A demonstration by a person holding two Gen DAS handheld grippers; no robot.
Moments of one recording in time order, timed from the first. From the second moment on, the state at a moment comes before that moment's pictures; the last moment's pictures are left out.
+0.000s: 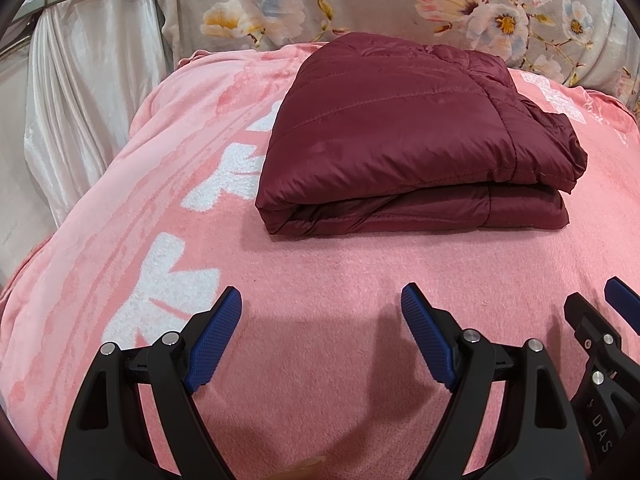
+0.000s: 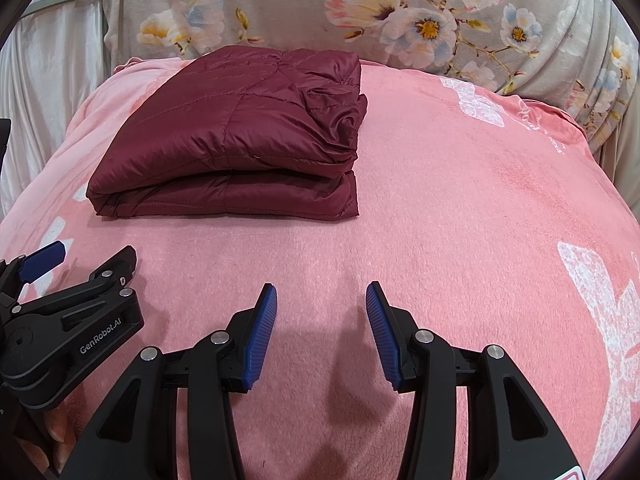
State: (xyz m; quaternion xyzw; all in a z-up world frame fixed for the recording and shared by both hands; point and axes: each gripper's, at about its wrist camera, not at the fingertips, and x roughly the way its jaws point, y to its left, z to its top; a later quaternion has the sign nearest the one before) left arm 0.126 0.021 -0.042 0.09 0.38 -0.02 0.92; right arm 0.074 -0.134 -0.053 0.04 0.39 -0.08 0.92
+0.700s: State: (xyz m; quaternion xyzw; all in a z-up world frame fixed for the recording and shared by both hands) left arm 0.123 0.020 -0.041 0.09 0.38 -0.01 0.92; right arm 0.074 -0.134 -0.054 0.04 0.39 -0.08 0.92
